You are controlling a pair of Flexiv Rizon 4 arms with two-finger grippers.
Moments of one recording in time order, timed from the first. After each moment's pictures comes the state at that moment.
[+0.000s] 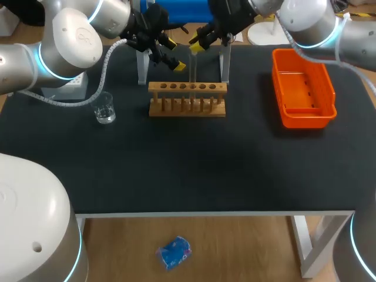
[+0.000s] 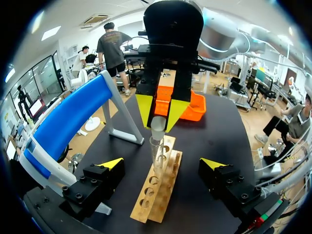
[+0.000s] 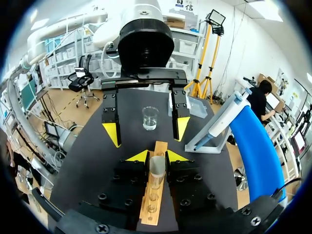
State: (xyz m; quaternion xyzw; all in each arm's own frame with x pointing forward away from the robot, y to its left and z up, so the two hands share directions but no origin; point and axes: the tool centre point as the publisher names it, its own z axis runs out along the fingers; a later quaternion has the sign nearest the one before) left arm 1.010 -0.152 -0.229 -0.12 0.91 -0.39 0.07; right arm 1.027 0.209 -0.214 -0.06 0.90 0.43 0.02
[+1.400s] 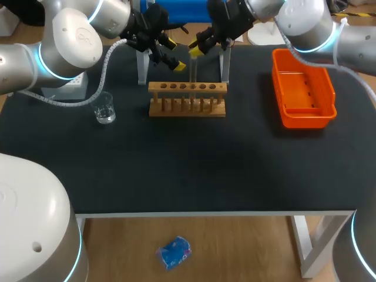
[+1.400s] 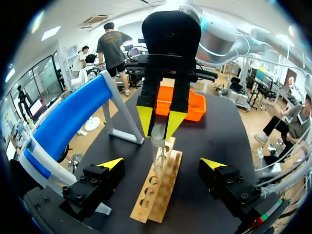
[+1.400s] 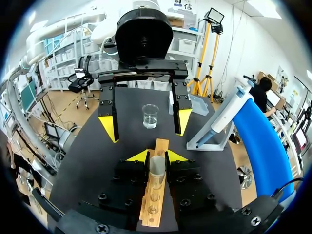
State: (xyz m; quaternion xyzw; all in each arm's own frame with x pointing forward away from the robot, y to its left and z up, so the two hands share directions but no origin) left arm 1.010 -0.152 -0.229 -0.12 0.91 -0.39 0.07; right arm 1.027 0.210 -0.229 -0.06 0.90 0.43 0.01
